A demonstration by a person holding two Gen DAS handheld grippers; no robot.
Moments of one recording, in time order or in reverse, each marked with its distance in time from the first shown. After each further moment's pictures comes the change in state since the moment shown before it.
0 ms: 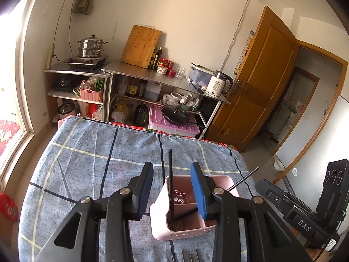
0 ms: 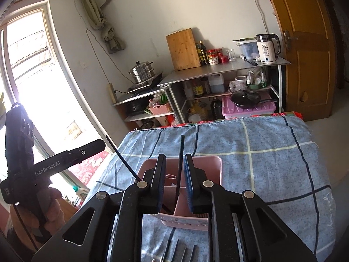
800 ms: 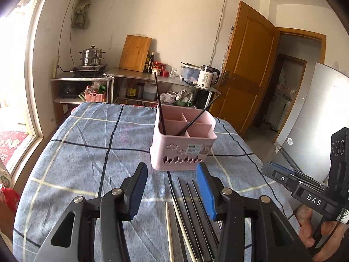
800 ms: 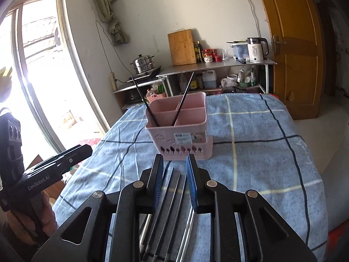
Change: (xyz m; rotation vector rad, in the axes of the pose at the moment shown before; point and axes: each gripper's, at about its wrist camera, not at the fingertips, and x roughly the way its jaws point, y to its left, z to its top) left arm -0.111 -0.027 -0.175 0.113 -0.052 0.019; right arm -0.109 0.014 -0.134 -0.071 0.005 -0.058
